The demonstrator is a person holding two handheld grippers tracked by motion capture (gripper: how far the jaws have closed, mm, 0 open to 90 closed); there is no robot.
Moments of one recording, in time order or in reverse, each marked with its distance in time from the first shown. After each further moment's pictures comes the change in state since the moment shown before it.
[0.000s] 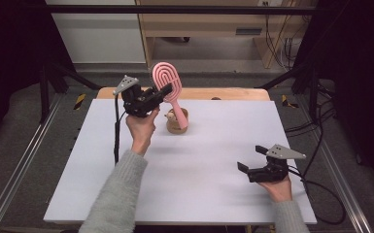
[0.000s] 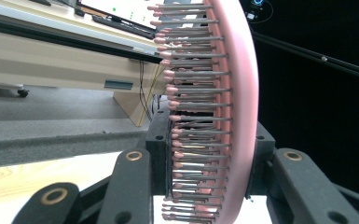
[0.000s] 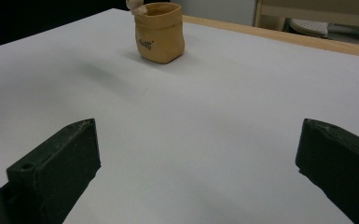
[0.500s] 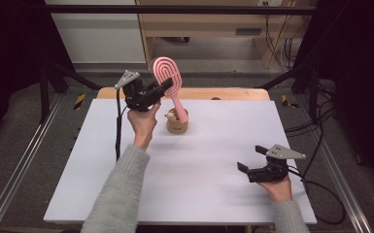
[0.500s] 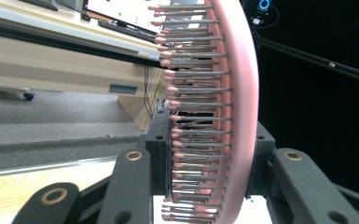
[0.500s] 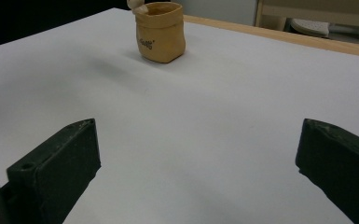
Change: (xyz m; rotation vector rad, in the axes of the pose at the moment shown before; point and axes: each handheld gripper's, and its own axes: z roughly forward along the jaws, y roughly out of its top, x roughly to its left) left arm 0.007 0.006 0.012 -0.011 0.026 -0.004; right arm 0.000 0.000 0.001 0.000 0.003 -0.005
